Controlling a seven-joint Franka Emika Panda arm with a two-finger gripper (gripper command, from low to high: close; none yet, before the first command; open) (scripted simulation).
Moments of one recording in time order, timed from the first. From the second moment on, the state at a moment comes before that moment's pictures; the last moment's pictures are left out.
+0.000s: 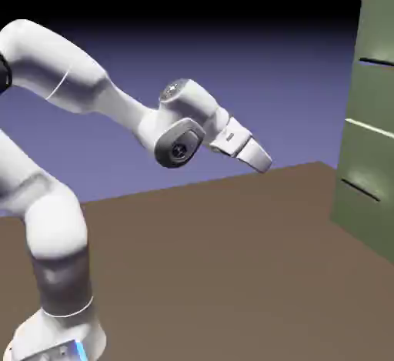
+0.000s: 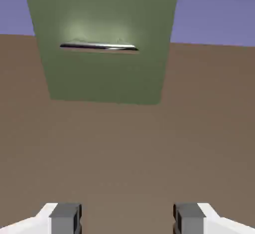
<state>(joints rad) 0.03 -0.53 -0.04 -2.77 0.05 3.03 0.76</state>
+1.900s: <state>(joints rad) 0.75 1.47 -1.93 -1.04 2.37 2.69 1.71</state>
